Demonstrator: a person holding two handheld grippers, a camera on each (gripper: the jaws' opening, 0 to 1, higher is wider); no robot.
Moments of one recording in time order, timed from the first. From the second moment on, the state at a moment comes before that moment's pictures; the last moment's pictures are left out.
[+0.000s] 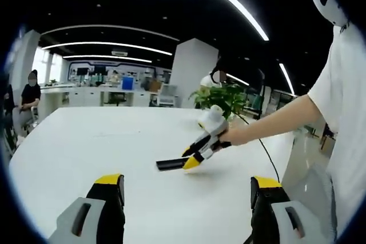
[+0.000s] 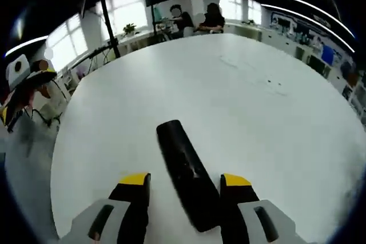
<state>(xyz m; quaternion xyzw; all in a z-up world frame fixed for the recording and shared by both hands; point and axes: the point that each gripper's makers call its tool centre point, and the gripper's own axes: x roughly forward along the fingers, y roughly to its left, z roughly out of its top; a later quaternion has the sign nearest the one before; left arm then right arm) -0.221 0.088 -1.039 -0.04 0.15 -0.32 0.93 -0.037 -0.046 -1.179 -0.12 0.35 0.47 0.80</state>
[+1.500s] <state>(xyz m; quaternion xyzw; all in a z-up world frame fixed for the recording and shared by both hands) -0.264 0.067 -1.012 -0.05 0.12 -0.32 0.94 -0.207 -0.136 -1.037 0.00 0.16 0.30 0.94</state>
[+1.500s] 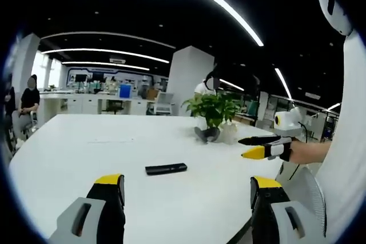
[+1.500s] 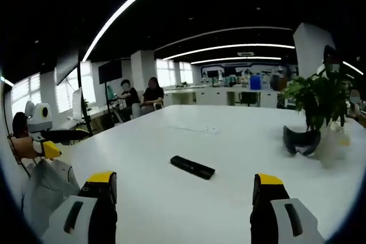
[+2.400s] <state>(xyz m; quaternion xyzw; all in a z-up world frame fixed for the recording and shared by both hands) -0.279 0.077 -1.020 -0.05 0.12 -0.29 0.95 -0.239 -0.149 -1.038 0.03 0.16 0.27 0.95</state>
